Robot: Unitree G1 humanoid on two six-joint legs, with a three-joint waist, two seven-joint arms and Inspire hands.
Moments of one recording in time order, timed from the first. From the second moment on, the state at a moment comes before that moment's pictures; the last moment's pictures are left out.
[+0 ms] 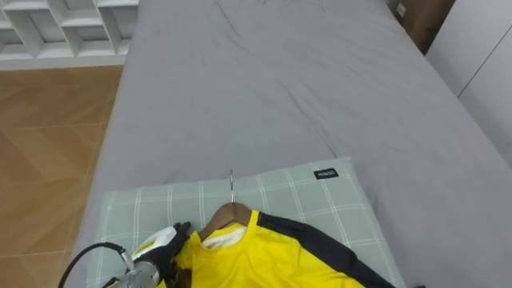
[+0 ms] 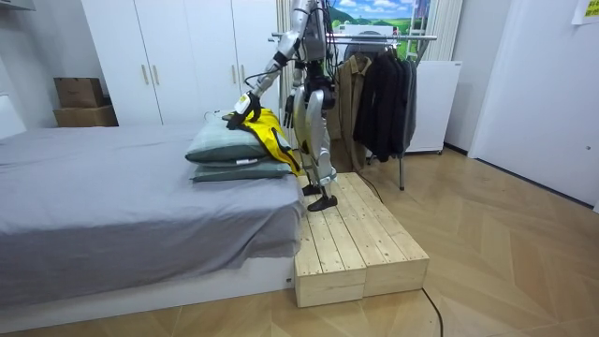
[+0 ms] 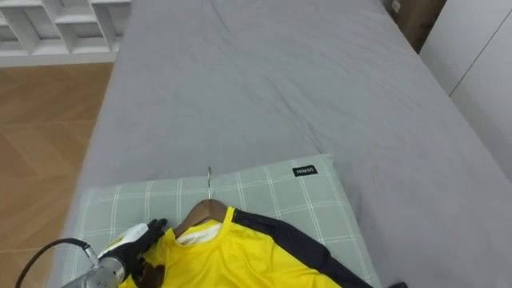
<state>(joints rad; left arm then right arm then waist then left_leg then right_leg) -0.48 0.26 -0.32 1.14 0.55 -0.05 -0.03 -0.18 -0.28 0.20 1.40 0.36 -0.02 0.35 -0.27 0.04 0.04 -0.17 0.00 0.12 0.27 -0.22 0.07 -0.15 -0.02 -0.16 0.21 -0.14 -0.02</state>
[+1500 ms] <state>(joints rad) -0.49 0.26 -0.25 1.17 0.67 -0.07 0.06 -0.18 -0.30 0.16 1.40 0.35 0.00 0.34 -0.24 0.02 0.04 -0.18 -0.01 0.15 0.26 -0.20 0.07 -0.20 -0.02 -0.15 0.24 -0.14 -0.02</state>
